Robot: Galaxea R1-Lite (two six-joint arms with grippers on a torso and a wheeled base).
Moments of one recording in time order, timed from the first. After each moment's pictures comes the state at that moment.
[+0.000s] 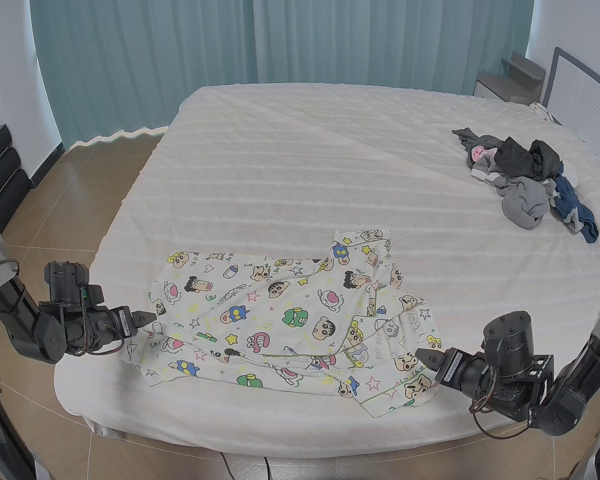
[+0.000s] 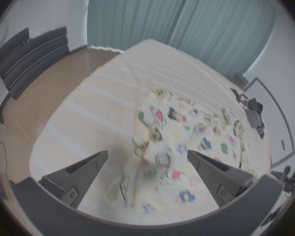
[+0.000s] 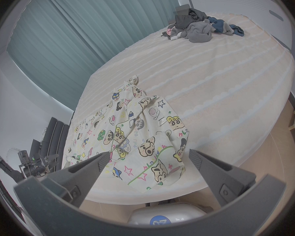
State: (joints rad) left arm 0.10 2.01 -0.57 -0.74 -0.20 -0.25; right arm 0.58 1.90 -0.26 -1.00 -0.32 0.83
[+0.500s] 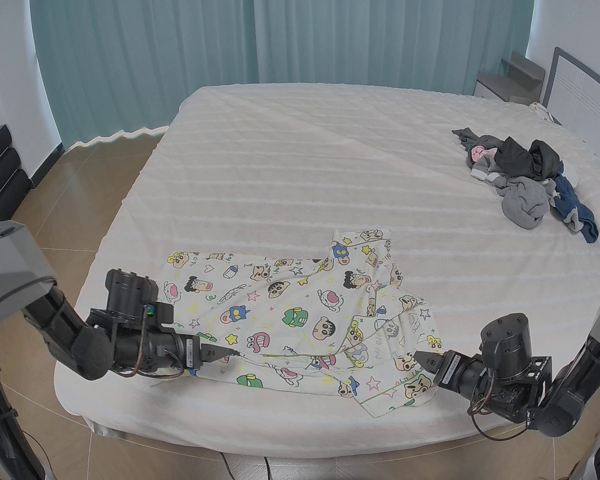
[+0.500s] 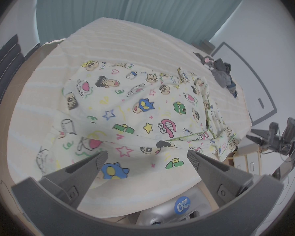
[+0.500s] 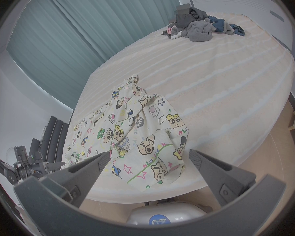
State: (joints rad) left arm -0.24 2.01 -0.61 -0.60 -0.22 -0.20; right arm 0.59 1.91 -0.26 -1.00 -0.32 0.83
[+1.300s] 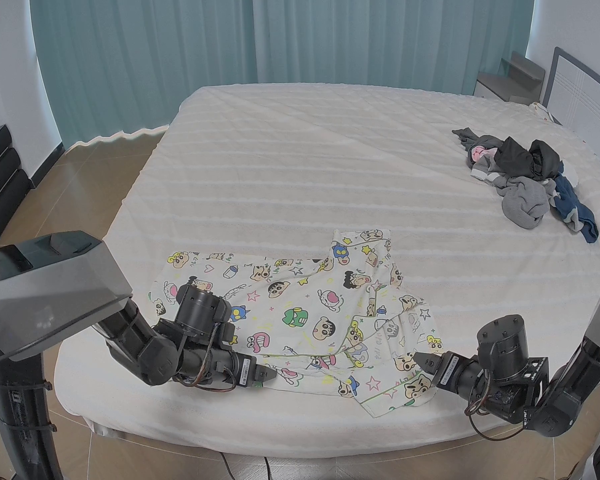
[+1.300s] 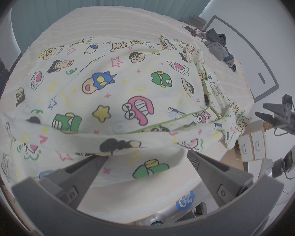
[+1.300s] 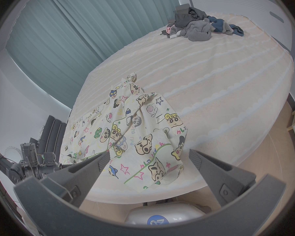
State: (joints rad) left arm -0.44 2.21 -0.82 -0.48 -0.13 -0.19; right arm 0.59 1.93 -0.26 -1.00 -0.33 0.83
